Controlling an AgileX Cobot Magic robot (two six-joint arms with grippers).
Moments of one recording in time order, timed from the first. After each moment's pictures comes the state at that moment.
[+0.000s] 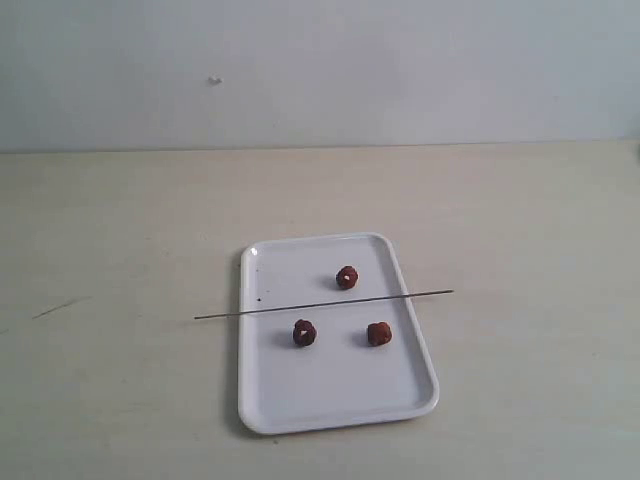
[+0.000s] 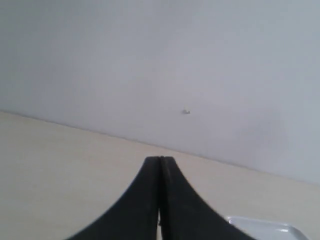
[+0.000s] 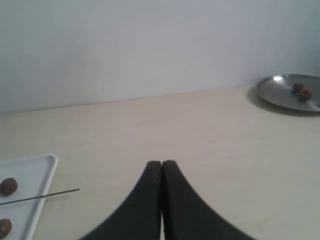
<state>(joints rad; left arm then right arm) -0.07 0.00 0.00 -0.53 0.03 0.25 -0.15 0.00 0.00 -0.05 0.25 0.14</state>
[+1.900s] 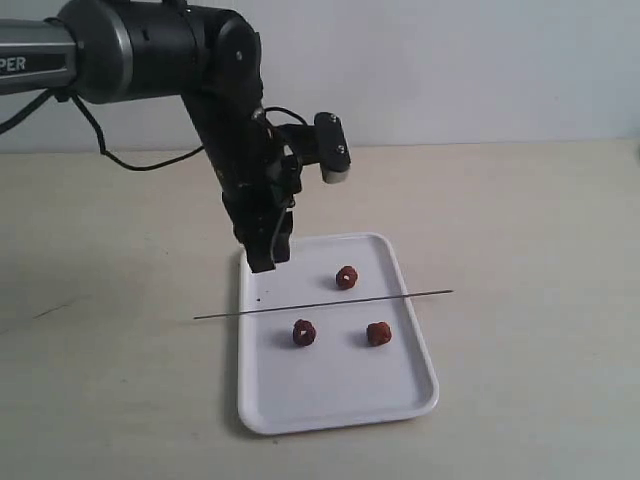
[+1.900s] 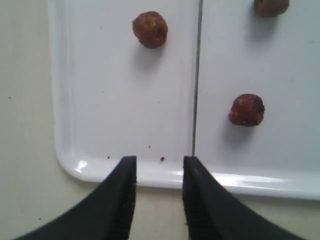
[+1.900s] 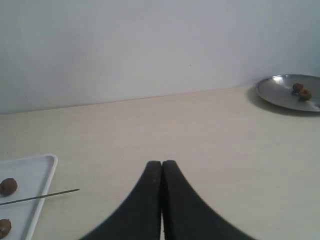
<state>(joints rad) -0.61 2.14 -1.75 -0.09 1.06 0.94 -0.15 0.00 0.00 -0.05 0.25 0.14</state>
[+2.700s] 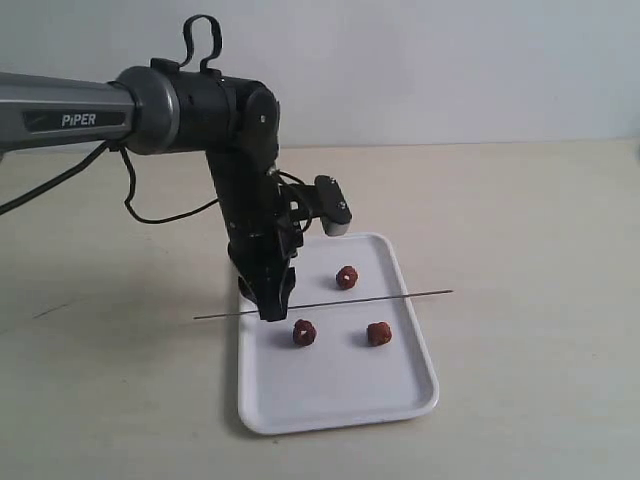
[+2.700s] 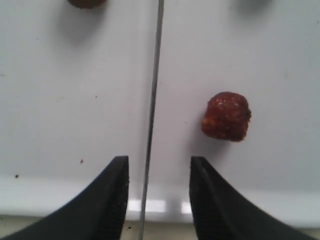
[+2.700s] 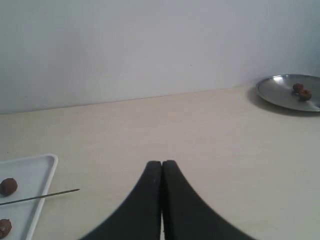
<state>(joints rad) -0.62 2.27 -1.75 -0.13 1.12 0.87 -0.15 0.00 0.00 -0.05 0.25 0.15</state>
